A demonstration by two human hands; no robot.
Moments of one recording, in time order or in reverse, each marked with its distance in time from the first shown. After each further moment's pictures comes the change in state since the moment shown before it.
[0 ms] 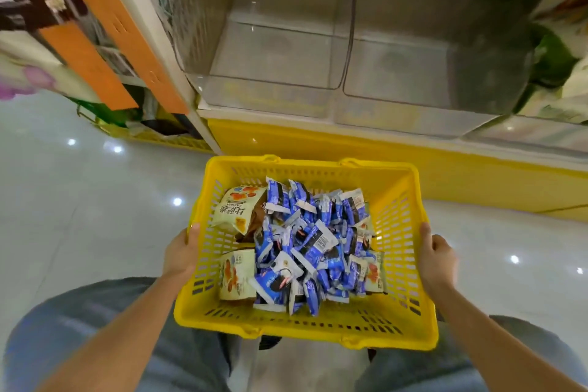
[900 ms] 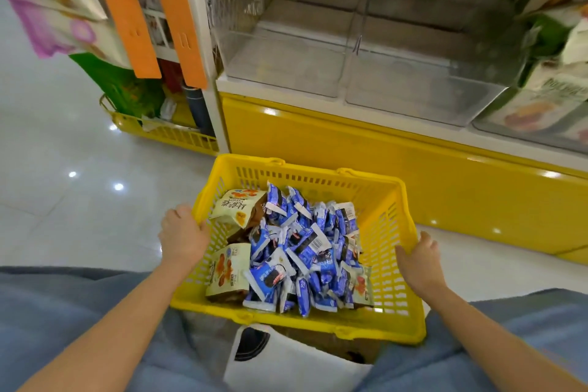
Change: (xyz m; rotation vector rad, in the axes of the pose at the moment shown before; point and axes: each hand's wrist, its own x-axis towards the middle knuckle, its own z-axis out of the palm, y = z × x) left_hand -0.008 -0.034 0.055 0.157 0.294 0.173; right_hand 0.011 0.045 0.057 -0.192 -0.106 -0.296
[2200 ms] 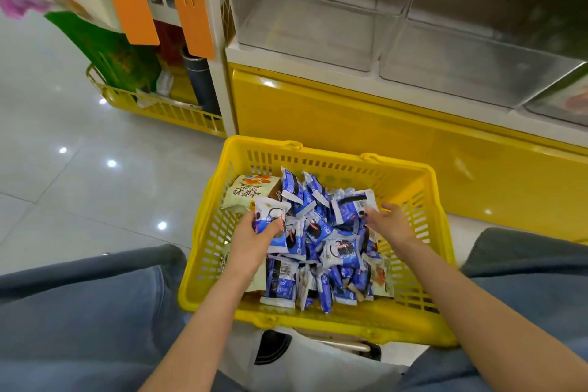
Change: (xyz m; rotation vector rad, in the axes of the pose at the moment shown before) left_hand -0.041 0.043 0.033 -0.826 -0.385 -0.056; right_hand 0.016 -0.081 0.059 0.417 -0.289 0.119
